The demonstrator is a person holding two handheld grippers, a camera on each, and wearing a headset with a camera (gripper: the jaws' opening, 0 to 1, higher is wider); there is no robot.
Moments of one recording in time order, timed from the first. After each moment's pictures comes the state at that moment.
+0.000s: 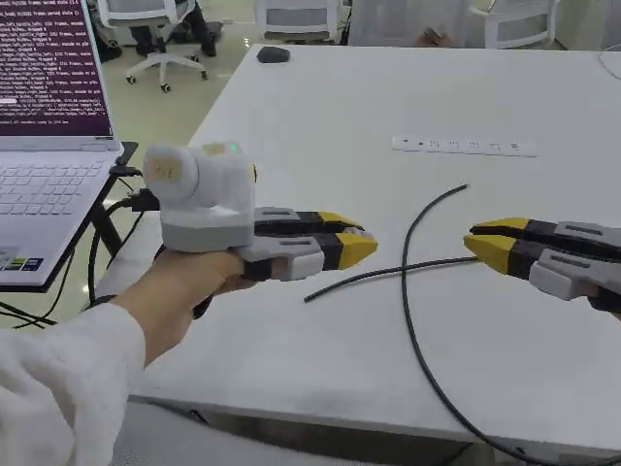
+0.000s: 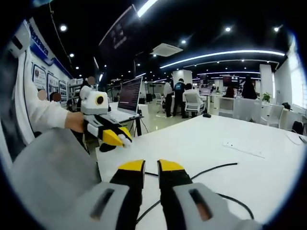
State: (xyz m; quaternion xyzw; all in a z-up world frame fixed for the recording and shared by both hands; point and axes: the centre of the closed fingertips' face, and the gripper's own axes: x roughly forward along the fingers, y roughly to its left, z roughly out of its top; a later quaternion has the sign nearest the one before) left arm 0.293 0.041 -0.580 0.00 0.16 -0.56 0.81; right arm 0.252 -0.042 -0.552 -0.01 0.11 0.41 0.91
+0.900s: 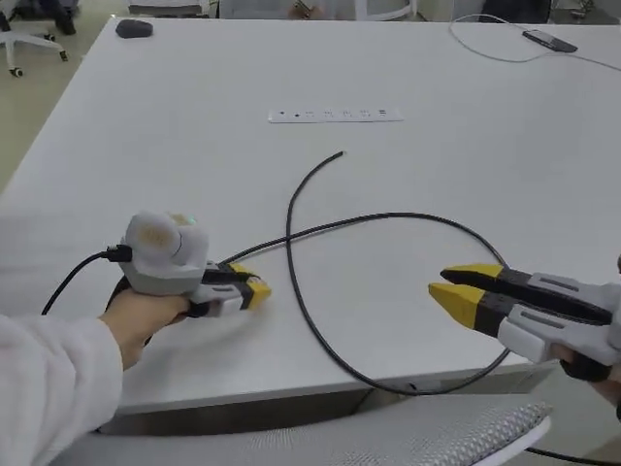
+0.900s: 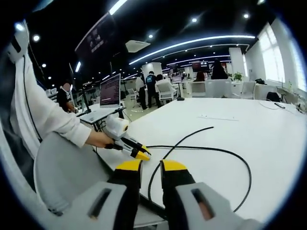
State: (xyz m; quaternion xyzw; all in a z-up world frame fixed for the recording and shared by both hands) left arm 0.298 0.019 -0.745 0.10 0.28 -0.55 0.78; right arm 0.163 -0.104 -0.589 0.05 0.18 0.29 0.94
